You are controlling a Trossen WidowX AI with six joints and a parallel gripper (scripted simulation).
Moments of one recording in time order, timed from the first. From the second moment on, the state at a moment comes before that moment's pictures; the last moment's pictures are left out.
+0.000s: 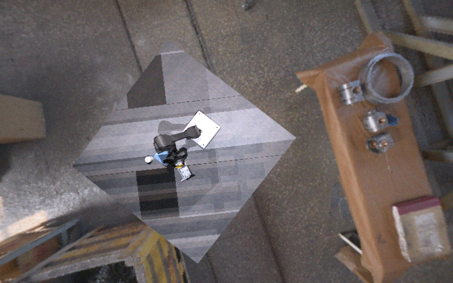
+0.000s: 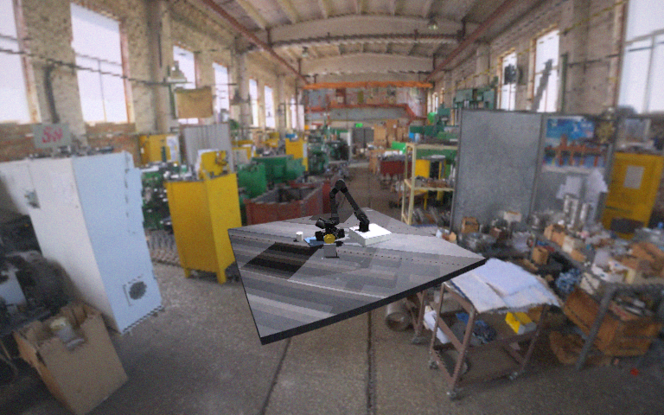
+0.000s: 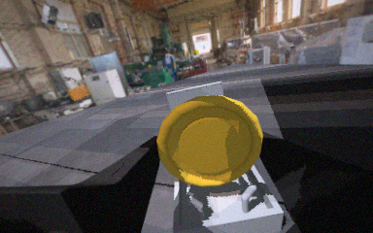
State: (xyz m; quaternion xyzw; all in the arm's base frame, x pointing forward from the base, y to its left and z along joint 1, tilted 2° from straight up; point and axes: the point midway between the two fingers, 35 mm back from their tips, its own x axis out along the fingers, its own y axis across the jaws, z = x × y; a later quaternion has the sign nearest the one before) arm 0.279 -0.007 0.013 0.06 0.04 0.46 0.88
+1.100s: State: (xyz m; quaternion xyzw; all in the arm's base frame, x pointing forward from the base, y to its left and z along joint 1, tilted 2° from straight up) arm 0.280 -0.007 0.017 0.06 0.04 0.46 0.88
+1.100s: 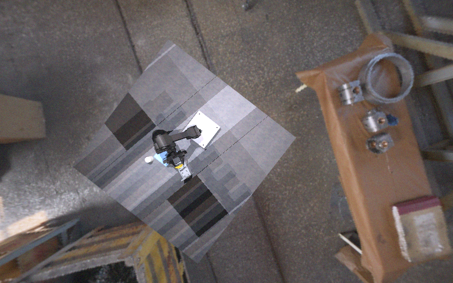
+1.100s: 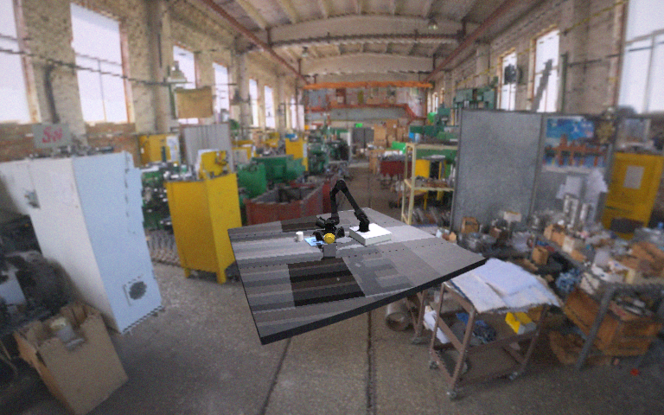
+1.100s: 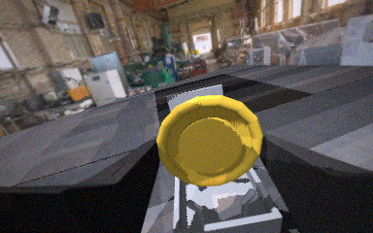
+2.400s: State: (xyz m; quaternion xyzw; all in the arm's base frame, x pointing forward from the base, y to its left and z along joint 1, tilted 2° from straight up) arm 0.280 -0.007 0.017 0.06 0.04 0.46 0.88
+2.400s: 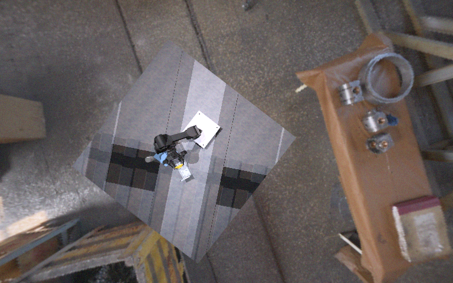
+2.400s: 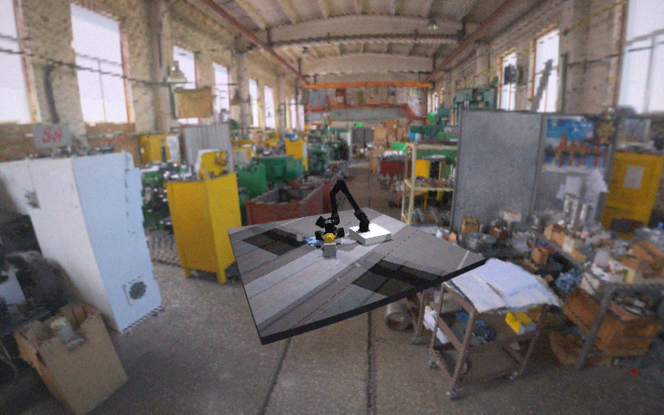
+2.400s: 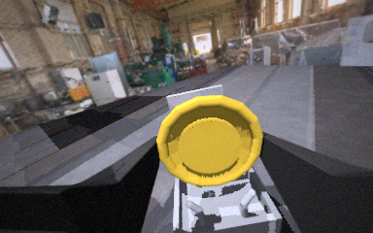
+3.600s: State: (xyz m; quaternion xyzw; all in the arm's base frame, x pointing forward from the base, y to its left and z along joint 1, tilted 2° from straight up) arm 0.281 -0.006 -0.002 0.06 0.05 0.46 0.88
